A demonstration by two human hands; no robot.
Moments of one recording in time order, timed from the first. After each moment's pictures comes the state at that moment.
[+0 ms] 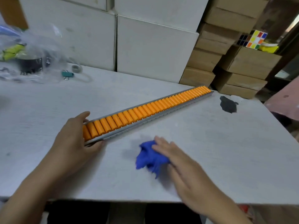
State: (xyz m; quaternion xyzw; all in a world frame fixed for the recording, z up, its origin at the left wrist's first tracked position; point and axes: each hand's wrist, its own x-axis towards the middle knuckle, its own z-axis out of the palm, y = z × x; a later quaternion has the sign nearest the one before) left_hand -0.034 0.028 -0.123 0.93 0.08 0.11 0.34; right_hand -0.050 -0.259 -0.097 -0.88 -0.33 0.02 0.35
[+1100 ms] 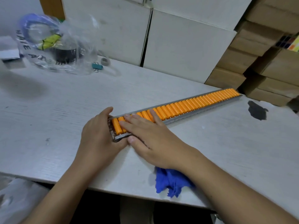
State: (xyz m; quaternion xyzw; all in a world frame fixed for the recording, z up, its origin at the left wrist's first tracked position) left_hand -0.038 0.035 -0.132 0.90 0.11 0.17 0.37; right_hand 0.016 -0.129 -0.099 -0.88 -0.46 0.04 0.12
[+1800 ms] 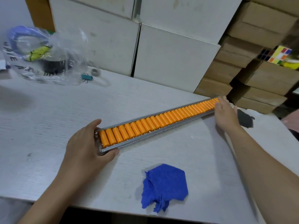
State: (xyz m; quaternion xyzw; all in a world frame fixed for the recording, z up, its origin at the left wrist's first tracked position) left_hand -0.040 0.034 -0.137 0.90 0.12 0.18 0.39; right_hand 0.195 -0.331 -0.105 -0.97 0.05 -0.10 0.20
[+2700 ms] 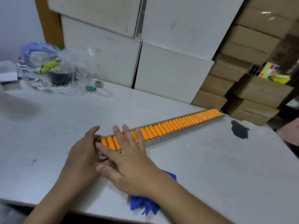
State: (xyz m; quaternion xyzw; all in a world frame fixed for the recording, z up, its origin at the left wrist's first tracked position) left_hand -0.044 0.037 -0.127 0.87 0.09 0.17 0.45; right_hand -0.007 -0.112 -0.097 -0.89 -0.44 0.04 0.13
